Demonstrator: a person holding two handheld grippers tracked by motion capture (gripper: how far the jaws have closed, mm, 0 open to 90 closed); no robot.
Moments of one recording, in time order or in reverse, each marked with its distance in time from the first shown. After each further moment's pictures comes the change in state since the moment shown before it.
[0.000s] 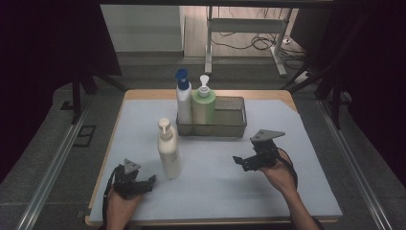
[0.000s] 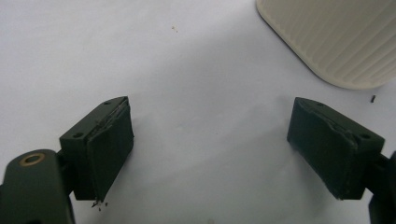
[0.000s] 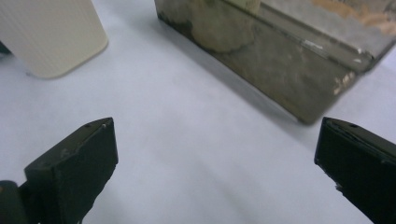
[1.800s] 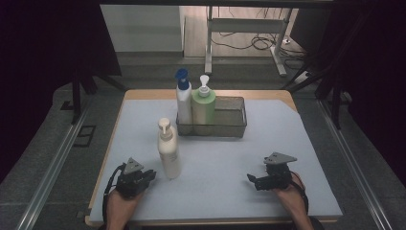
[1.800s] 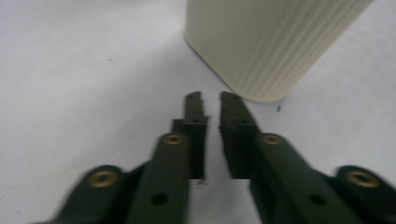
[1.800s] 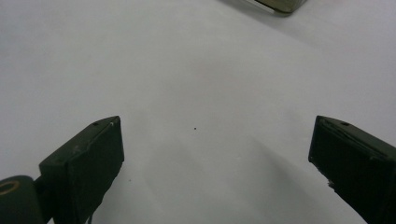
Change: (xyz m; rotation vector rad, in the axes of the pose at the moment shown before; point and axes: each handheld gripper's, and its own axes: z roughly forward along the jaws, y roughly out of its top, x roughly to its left) left arm -0.013 0.013 -0.013 -0.031 -0.187 0.066; right arm -0.001 -0.081 -0.009 0.047 -0.110 0.045
